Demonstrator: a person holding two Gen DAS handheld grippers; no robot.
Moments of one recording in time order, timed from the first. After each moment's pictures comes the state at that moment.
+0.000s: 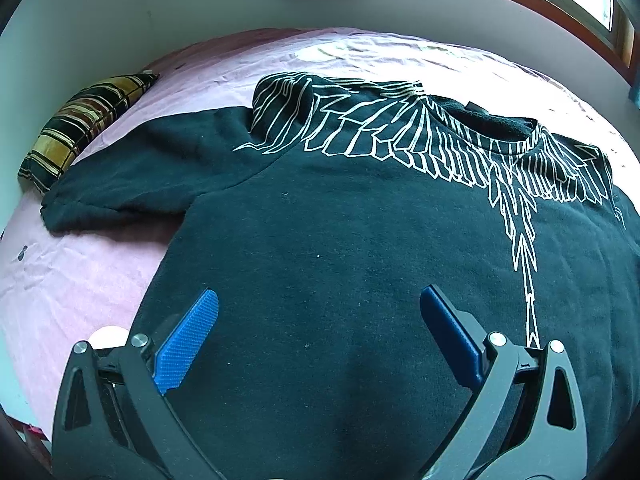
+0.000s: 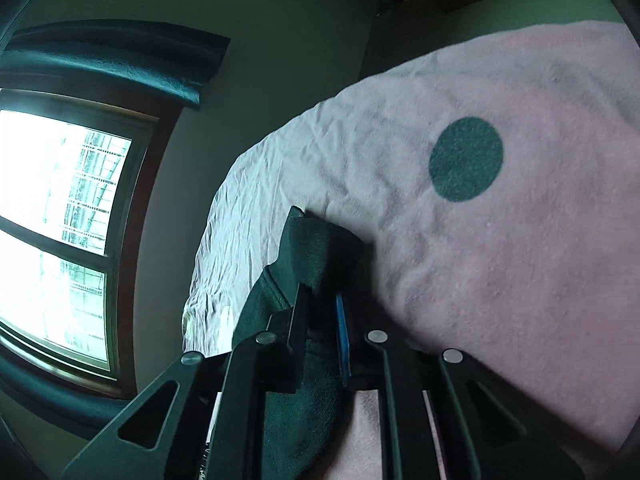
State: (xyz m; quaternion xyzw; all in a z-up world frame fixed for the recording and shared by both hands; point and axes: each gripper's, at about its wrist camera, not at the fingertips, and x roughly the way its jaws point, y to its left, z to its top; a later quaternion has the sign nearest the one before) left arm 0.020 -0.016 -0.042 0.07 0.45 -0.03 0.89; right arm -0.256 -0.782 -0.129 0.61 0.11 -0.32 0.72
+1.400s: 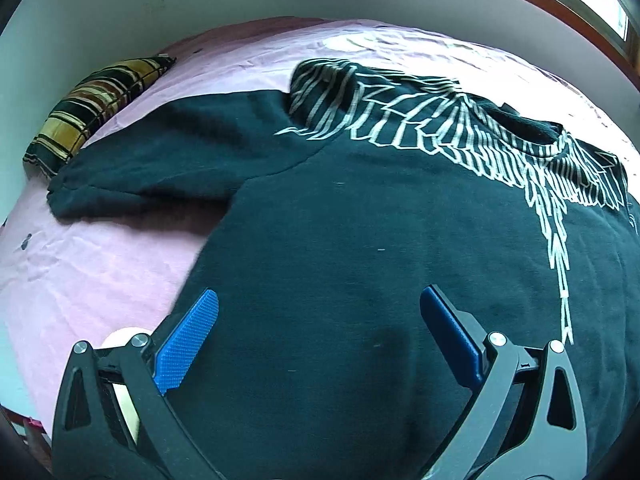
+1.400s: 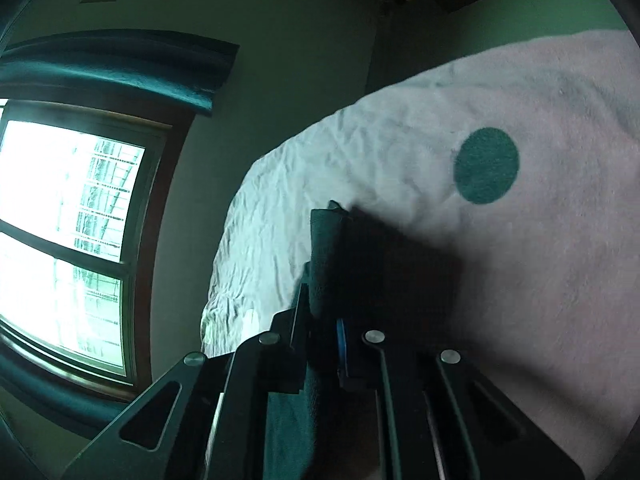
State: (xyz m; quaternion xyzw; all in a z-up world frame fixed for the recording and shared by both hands) left arm 0.030 0.025 -0.049 0.06 0.46 -0.01 0.88; right arm -0.231 -0.775 -0.093 0.61 0.09 -0.28 0.73
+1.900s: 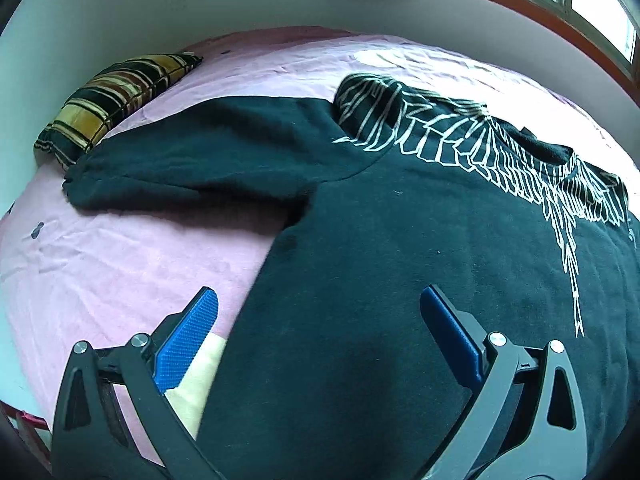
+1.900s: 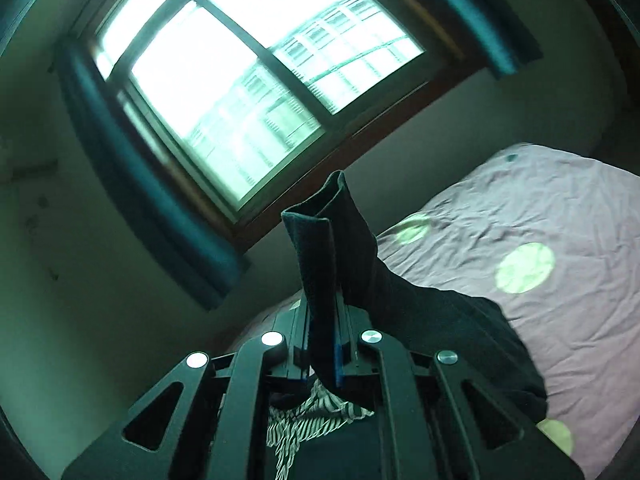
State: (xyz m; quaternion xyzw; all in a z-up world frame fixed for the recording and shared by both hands) left arm 0.020 0.071 -0.038 0.03 0.45 -0.01 0.89; right arm -0.050 -0.478 0.099 0.32 0.14 -0.01 0.94
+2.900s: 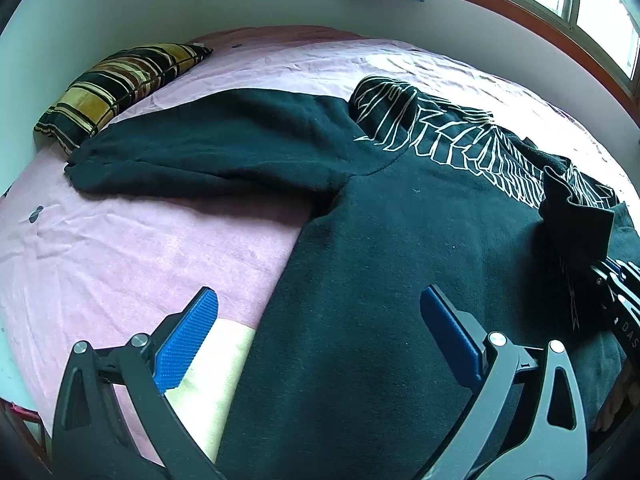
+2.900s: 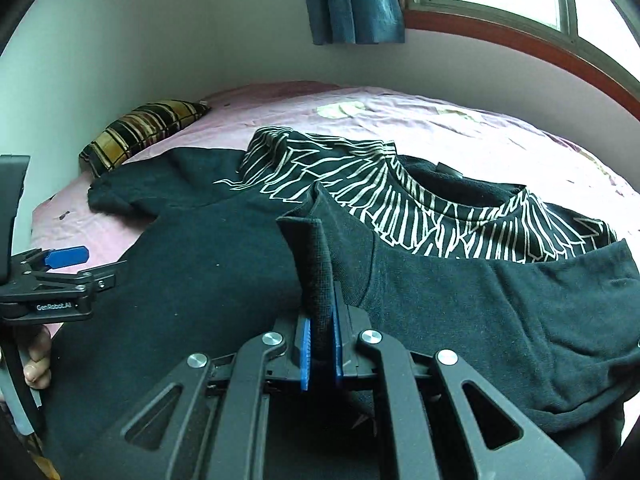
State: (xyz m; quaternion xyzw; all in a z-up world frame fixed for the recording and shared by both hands) left arm 0.014 0.094 -0.037 0.01 0.45 -0.01 0.89; right arm 0.024 -0.187 -0.041 0.01 0.38 0.14 0.92
